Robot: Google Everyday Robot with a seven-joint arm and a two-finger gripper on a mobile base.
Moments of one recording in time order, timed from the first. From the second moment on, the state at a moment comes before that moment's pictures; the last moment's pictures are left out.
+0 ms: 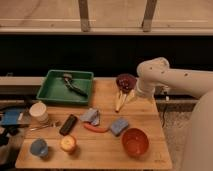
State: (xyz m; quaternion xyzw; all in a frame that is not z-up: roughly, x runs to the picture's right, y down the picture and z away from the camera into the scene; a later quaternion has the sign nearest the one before) arm 0.204 0.070 0.784 -0.22 0.20 0.69 0.66
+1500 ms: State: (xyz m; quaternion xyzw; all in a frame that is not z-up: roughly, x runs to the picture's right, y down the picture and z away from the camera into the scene) arm -0.034 0.050 0.782 -0.28 0.14 0.58 0.75
